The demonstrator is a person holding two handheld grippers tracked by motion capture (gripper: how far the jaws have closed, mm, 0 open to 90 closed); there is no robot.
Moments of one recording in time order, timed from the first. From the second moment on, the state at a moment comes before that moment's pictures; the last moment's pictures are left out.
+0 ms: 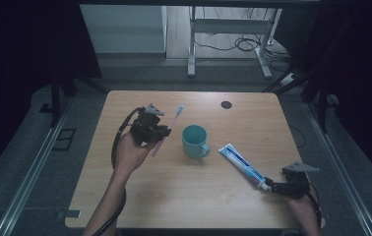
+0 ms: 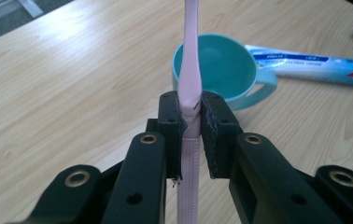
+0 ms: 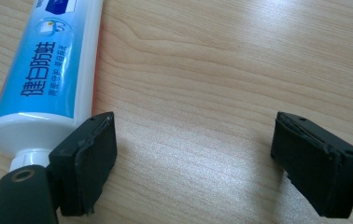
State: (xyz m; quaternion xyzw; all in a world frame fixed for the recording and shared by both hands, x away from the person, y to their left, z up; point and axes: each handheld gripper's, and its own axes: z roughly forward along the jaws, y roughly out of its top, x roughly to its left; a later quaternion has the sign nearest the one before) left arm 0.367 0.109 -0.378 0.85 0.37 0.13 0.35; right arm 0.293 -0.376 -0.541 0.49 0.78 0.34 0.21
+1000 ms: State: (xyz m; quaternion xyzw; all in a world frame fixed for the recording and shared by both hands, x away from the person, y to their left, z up) left arm 0.386 0.068 -0.373 0.83 0.35 0.13 0.41; right arm 0.293 -0.376 -0.541 0.49 0.78 0.34 0.21
